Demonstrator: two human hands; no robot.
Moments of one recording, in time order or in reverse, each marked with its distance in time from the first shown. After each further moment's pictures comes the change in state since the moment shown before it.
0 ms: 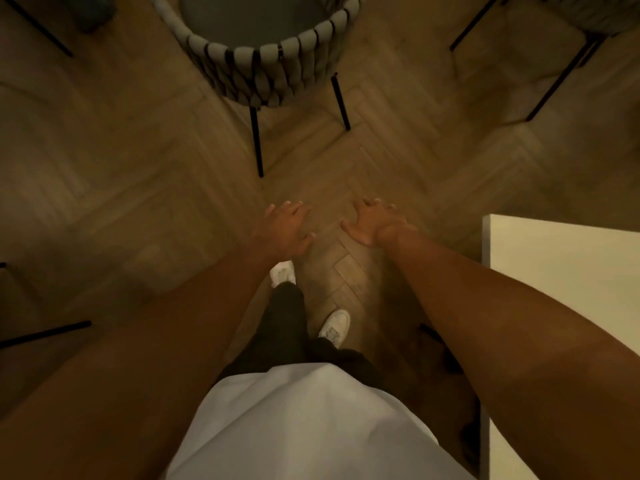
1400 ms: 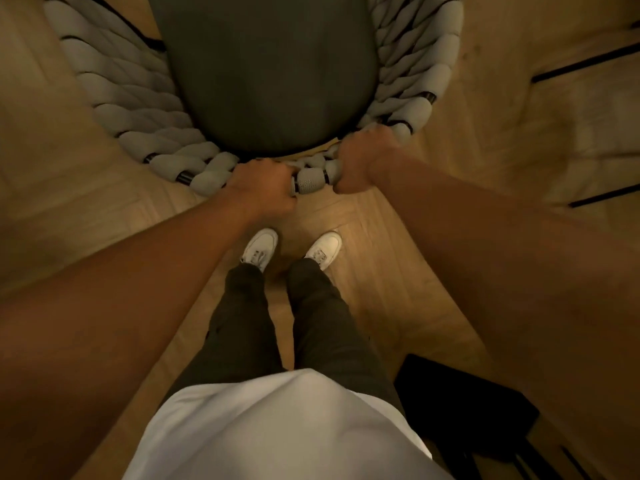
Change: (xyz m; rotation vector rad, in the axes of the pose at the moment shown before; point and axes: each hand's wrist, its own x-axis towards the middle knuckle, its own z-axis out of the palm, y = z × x) left_hand 0.441 -0.144 -0.194 -0.177 -0.104 -0.226; right_hand 0.471 -0.005 -0.339 -0.629 -0.100 -0.389
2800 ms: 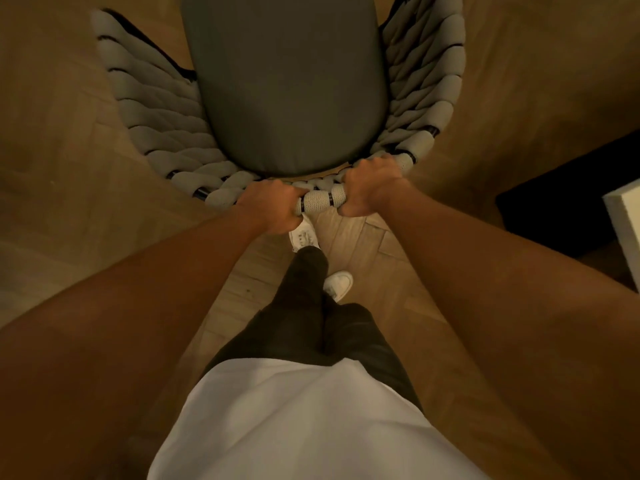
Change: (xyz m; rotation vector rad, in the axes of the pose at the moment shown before) left_hand -0.128 -0.032 0.068 0.581 -0.237 0.731; right_hand -0.158 -0.241 0.152 0.664 -0.049 0.606
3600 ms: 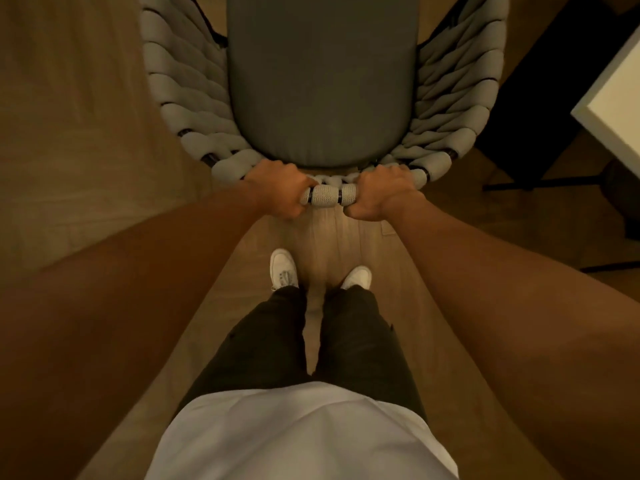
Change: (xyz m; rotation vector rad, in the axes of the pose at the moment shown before) left_hand 0.124 0.008 -0.085 0.460 -0.201 0.492; right_hand -0.007 0.031 0.015 0.481 0.011 0.438
